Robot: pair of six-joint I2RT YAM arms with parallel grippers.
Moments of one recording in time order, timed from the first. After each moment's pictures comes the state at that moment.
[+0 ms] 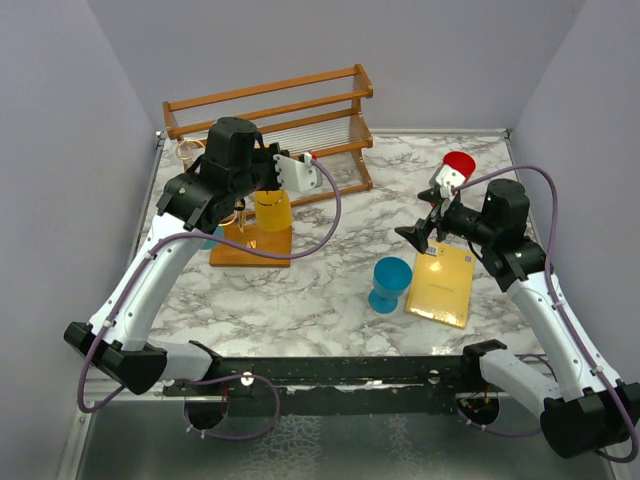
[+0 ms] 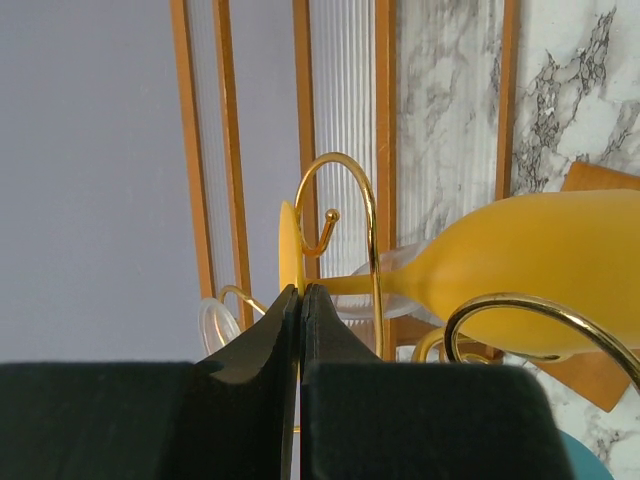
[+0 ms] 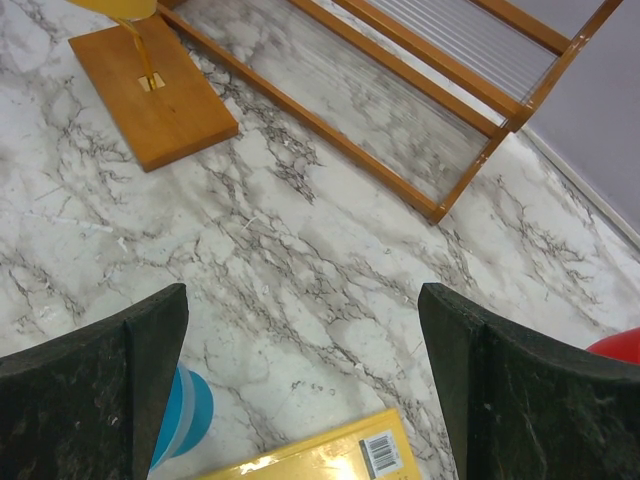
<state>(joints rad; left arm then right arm) -0.52 1.32 1.62 -0.81 0.00 1.13 0.21 0.95 0.90 -0.26 -0.66 -0.39</state>
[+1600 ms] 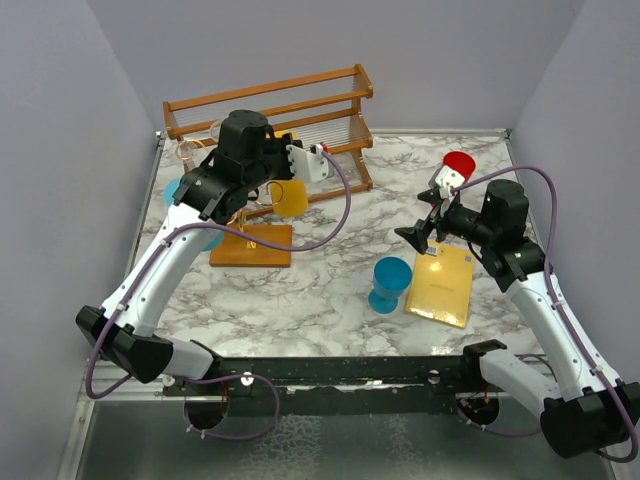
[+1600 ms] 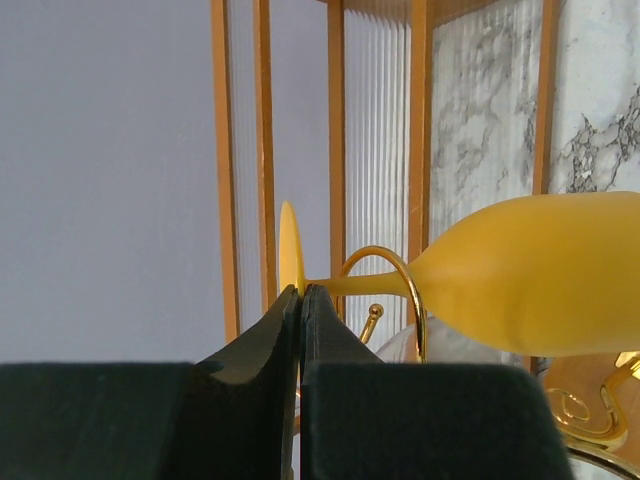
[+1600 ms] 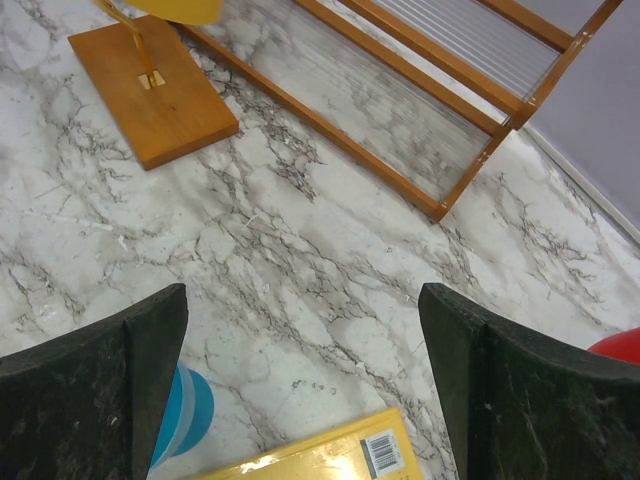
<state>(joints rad) -0.53 1.38 1.63 -0.66 0.05 1.13 0.21 0.95 0.89 -0.25 -0.66 -0.39</state>
